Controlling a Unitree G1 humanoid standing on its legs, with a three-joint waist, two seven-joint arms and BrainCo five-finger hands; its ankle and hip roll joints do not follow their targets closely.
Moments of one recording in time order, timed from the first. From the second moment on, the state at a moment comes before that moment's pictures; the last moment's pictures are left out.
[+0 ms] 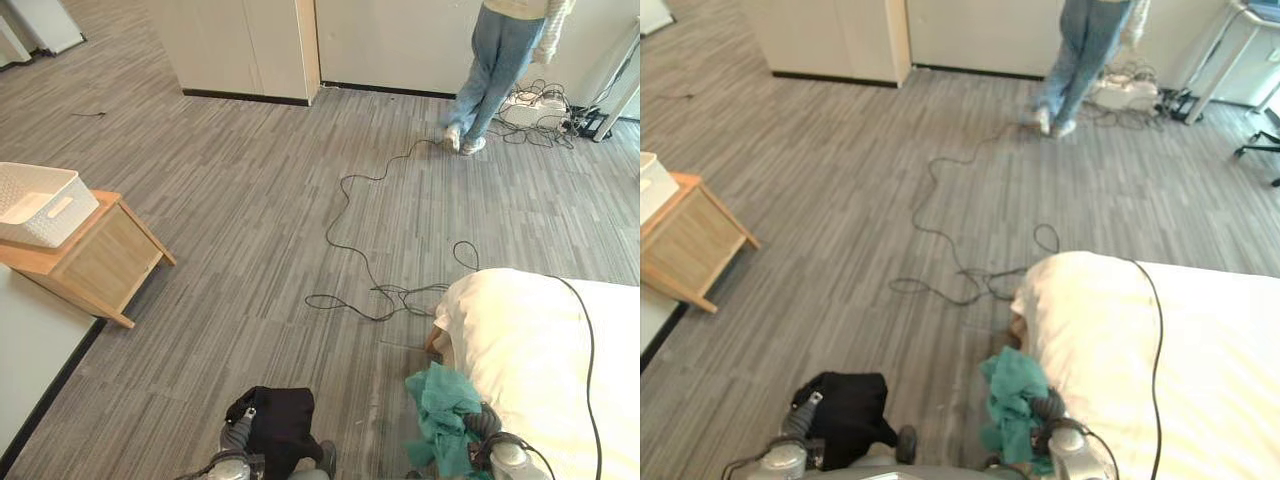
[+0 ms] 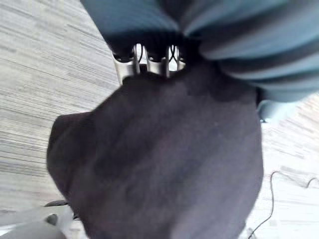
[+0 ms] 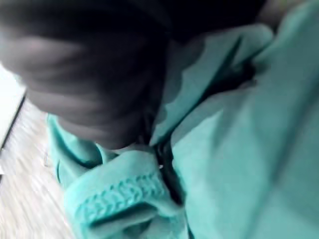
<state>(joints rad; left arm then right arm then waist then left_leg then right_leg) 0.07 0.24 -0.18 0.90 -0.17 -0.01 0.20 0.05 -0.24 0.25 0.81 0.03 0.02 -0.17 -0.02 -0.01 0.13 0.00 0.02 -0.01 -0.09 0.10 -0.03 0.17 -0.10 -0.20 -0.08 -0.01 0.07</state>
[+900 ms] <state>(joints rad) -0.04 0.29 -0.14 0.84 -0.19 0.01 0.24 0.02 -0.31 0.25 0.76 -0.11 0.05 -0.19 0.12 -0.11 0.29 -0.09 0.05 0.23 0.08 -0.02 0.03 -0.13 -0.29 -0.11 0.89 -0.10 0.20</state>
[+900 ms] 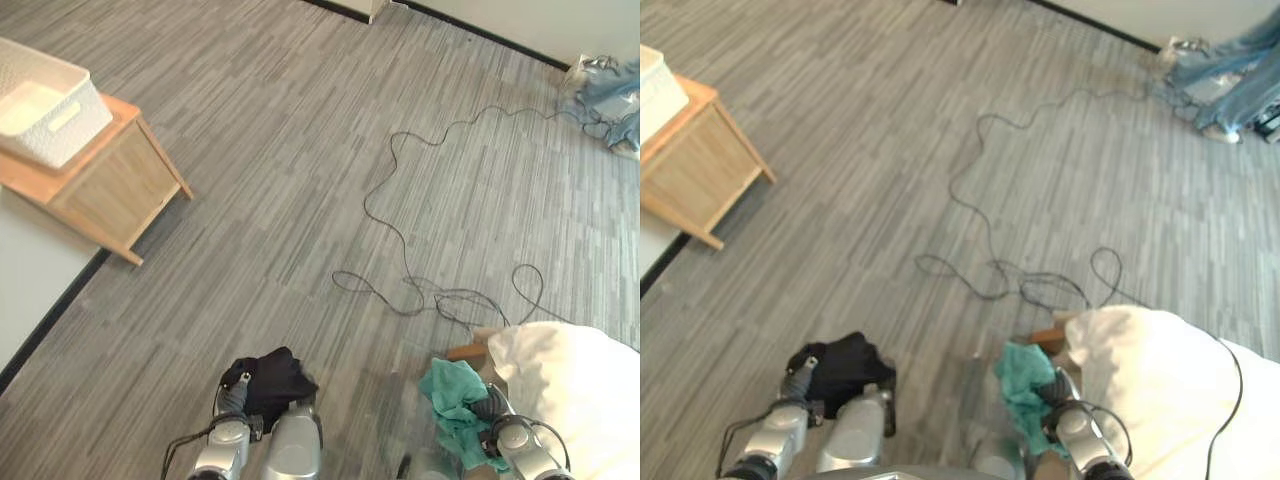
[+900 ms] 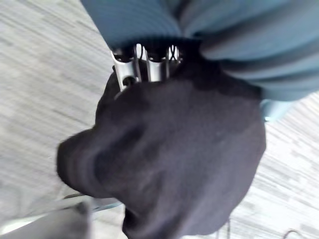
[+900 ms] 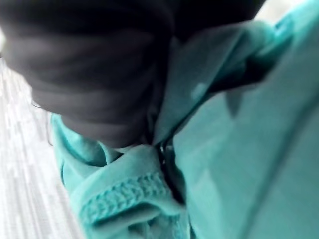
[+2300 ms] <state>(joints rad) 0.02 0.27 -0.08 0.77 -0.17 0.00 0.34 0.11 -0.43 0.24 0.62 -0.20 0.04 -0.18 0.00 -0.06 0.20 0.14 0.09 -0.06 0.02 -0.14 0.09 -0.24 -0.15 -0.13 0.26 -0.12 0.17</state>
